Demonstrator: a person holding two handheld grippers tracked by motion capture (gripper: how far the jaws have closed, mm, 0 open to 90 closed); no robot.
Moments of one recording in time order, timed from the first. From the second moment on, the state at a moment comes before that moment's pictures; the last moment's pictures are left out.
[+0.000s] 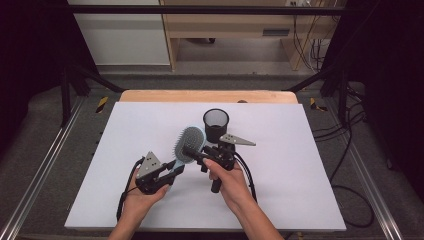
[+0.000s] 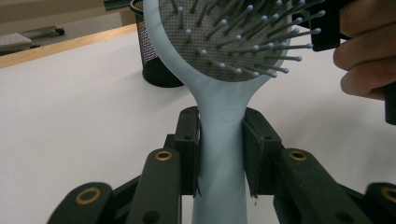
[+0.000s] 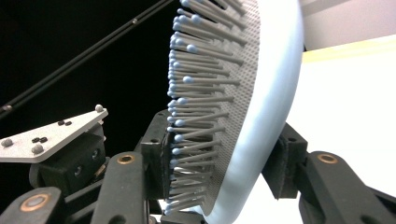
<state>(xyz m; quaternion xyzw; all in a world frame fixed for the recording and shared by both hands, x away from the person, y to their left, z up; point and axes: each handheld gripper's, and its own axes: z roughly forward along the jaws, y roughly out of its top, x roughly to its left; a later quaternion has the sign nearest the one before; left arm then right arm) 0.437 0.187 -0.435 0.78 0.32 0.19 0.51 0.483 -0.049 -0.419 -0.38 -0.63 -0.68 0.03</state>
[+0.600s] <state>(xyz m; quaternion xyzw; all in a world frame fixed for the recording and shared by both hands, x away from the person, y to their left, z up) 0.439 0.189 -0.436 0.77 0.32 0.19 0.51 0.477 -0.040 -0.409 -0.36 -0.65 -0.67 0.00</state>
